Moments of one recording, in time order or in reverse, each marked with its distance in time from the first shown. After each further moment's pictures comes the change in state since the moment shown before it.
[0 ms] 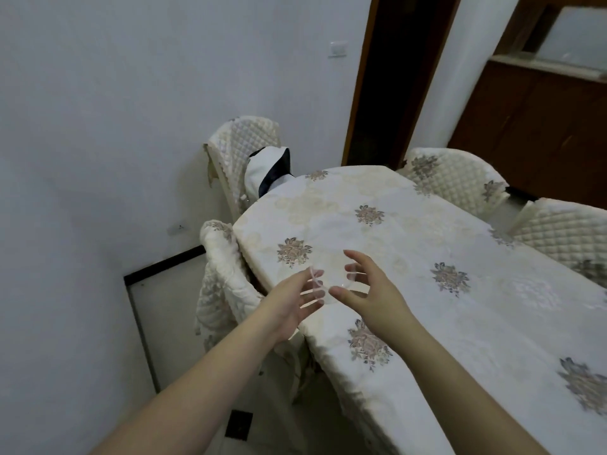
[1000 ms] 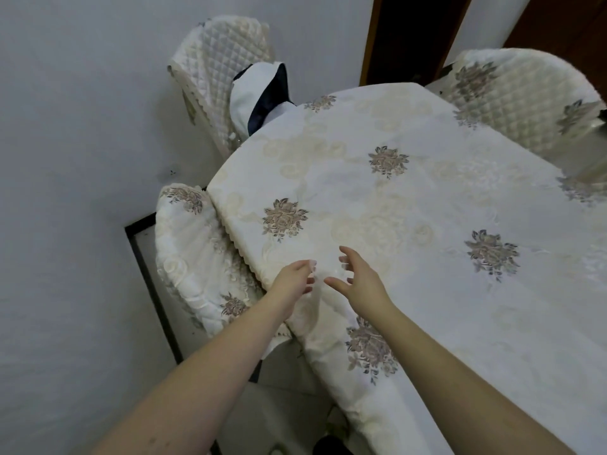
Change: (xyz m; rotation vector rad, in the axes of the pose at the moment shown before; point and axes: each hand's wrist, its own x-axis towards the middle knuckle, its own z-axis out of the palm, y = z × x) left_hand 0.206 -0.072 -0.015 0.433 0.253 -0.116; right_hand 0.147 0.191 0.025 -0.112 -0.121 0.228
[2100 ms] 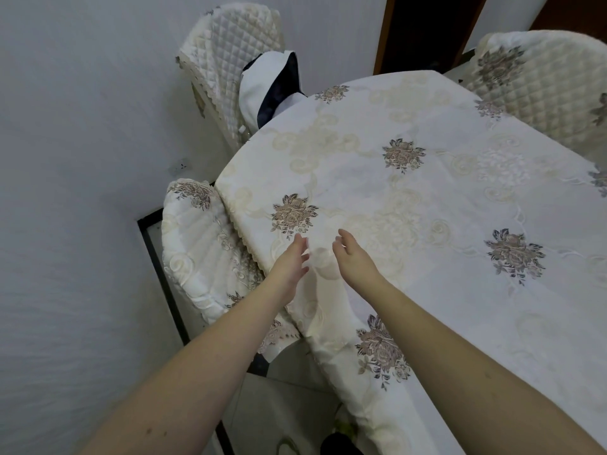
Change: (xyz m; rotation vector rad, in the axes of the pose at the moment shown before) left_hand 0.022 0.020 -0.013 -0.139 -0.006 -0.010; right_hand 0.056 -0.012 0.023 0.106 -0.082 0.166
